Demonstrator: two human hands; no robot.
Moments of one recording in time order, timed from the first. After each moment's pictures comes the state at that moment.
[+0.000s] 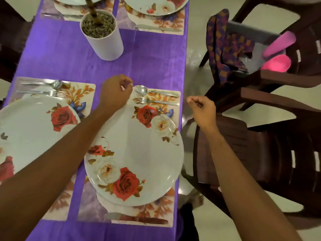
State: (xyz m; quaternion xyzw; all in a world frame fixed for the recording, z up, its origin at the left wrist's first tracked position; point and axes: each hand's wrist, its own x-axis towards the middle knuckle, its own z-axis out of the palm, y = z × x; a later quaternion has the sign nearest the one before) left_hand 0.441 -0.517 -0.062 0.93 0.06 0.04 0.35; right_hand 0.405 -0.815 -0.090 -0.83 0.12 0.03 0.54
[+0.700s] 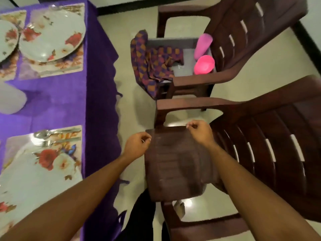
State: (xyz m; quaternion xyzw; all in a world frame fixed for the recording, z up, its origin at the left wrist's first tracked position) left_hand 0.393 -0.897 -0.133 0.92 -0.04 -0.21 0.32; right_hand 0.381 -1.177 -0.146 -0.88 0.22 0.13 0.40
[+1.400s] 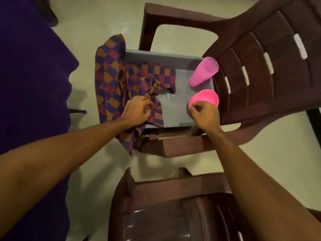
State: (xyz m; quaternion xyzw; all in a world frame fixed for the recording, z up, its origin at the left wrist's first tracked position) left_hand 0.820 -1.030 -0.298 0.93 -0.25 -0.11 0.25; right_hand 0.737 -1.290 -0.232 -0.95 0.18 0.03 0.27
